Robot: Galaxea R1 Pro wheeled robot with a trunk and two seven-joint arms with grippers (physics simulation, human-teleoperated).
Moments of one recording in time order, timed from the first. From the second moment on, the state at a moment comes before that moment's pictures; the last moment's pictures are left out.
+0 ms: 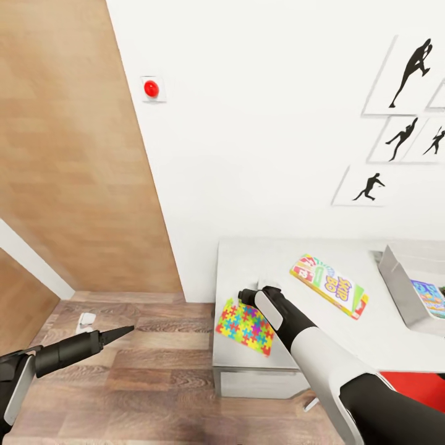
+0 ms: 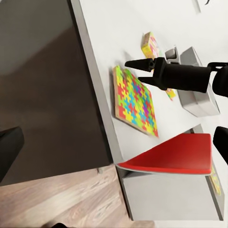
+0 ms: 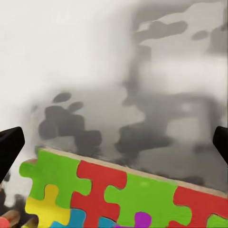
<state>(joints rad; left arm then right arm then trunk) -0.36 0.30 0.36 -1.18 0.19 0.77 -1.28 -0.93 0.14 0.33 -0.52 -0.66 0.45 -0.40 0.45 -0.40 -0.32</state>
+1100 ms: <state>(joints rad) -0.36 0.30 0.36 -1.18 0.19 0.77 -1.28 -0.93 0.14 0.33 -0.51 -0.65 0.45 -0.40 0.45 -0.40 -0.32</state>
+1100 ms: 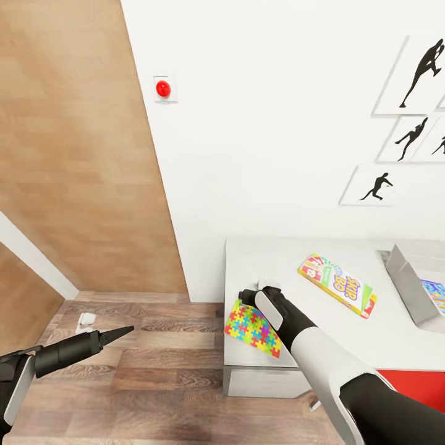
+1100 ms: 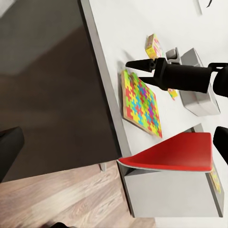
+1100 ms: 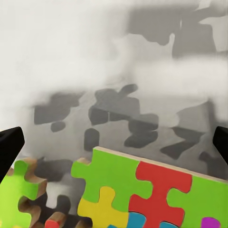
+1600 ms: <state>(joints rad) -0.36 0.30 0.36 -1.18 0.19 0.77 -1.28 -0.93 0.14 0.33 -0.52 -0.66 0.45 -0.40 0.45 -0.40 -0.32</state>
